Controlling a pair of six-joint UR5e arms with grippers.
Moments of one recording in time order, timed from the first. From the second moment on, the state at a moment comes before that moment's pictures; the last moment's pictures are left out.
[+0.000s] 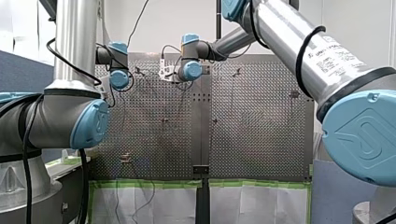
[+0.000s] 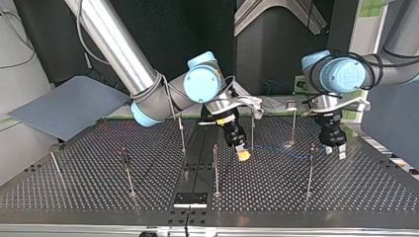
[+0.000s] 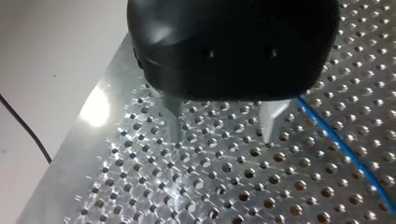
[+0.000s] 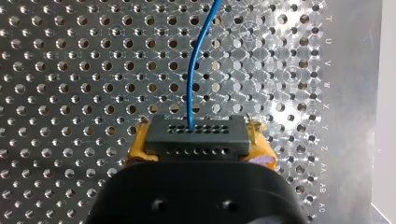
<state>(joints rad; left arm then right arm) 0.12 -1.66 -1.89 -2.58 -1.75 -1.90 2.45 -0.84 0.89 -0.09 1.63 1.58</state>
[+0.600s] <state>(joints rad) 0.10 -1.59 -1.94 -2.73 -1.71 -1.93 2.45 -0.84 0.89 -0.08 1.68 1.56</state>
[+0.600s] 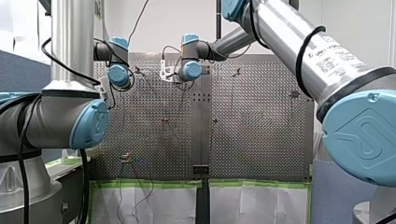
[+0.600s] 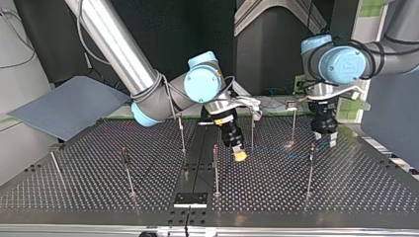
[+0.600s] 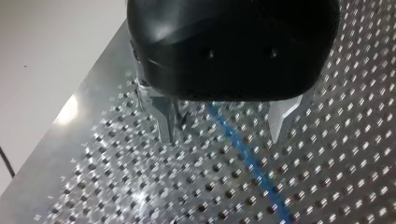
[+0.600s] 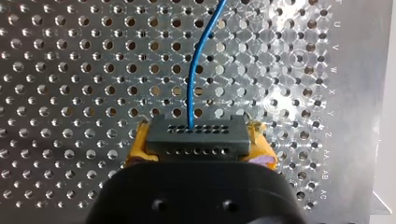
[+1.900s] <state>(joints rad) 0.02 -1.35 -1.92 -2.95 -1.47 -1.82 2.45 -0.84 0.87 -0.06 1.70 1.54</state>
